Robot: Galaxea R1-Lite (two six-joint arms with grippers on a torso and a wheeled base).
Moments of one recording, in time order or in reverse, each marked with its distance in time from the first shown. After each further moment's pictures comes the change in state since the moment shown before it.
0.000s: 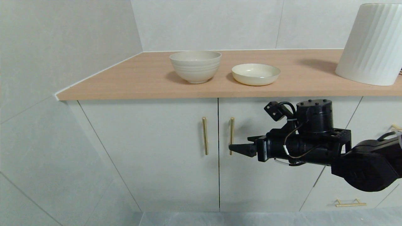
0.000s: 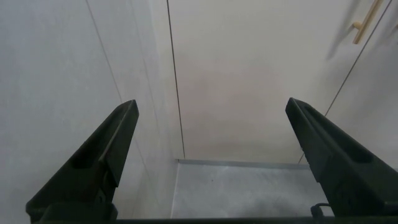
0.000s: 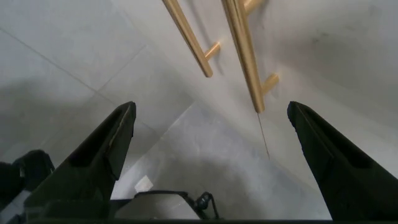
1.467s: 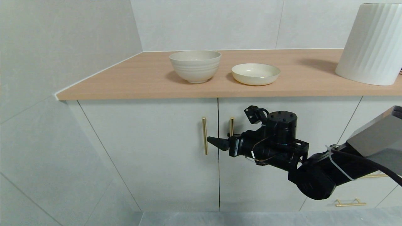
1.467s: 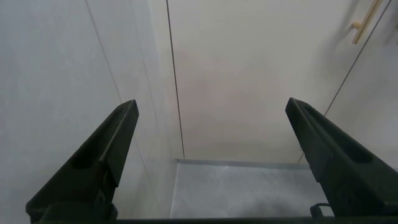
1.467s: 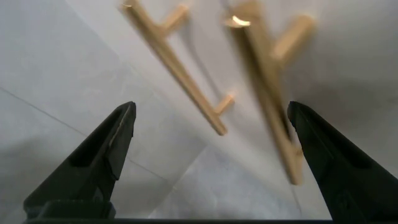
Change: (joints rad) left arm 0.000 0.000 0.000 0.000 0.000 -0.002; right arm 0.095 0.241 -0.085 -0.360 -0.134 0.176
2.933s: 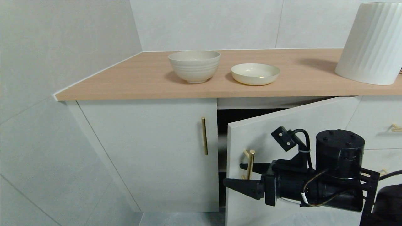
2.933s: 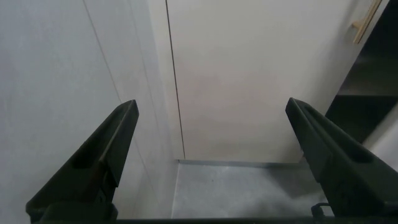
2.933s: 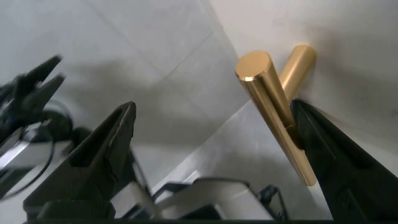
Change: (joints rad) left arm 0.000 0.000 0.000 0.000 0.000 0.008; right arm 0.094 -0.347 0.436 0.000 0.197 0.015
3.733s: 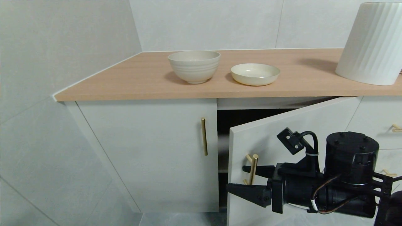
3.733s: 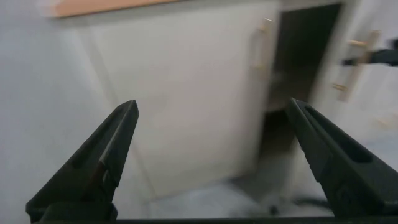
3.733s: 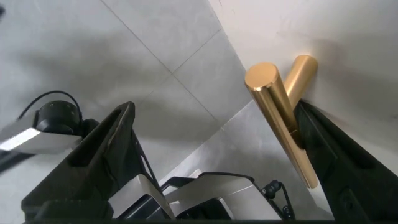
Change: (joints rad) left arm -0.022 0.308 -0.446 0.131 -0.327 0.047; right arm 0.016 -0.043 0.032 -0.003 0.004 0.001
